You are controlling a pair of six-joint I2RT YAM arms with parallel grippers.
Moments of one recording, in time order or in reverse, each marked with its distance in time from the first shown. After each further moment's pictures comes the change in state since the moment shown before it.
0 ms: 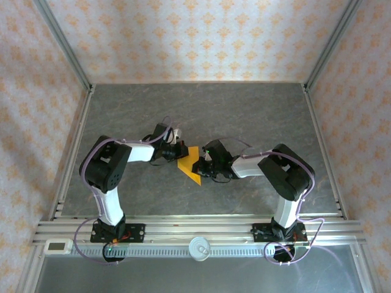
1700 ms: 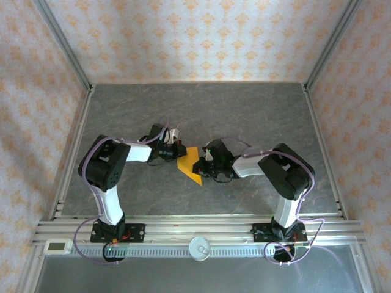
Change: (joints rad) left arm 0.044 0.008 -0.029 0.061 0.077 -0.011; right arm -0.021 0.004 -0.012 0.017 -0.053 -0.038
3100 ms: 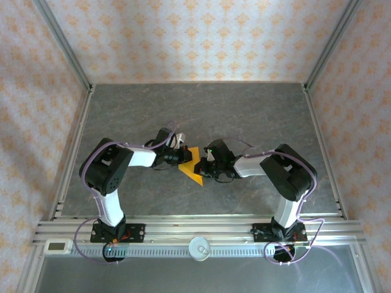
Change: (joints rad) left arm -0.105 -0.034 -0.049 0.032 -0.053 -0.015; right arm -0.008 -0.031 -0.004 -0.042 -0.014 0.023
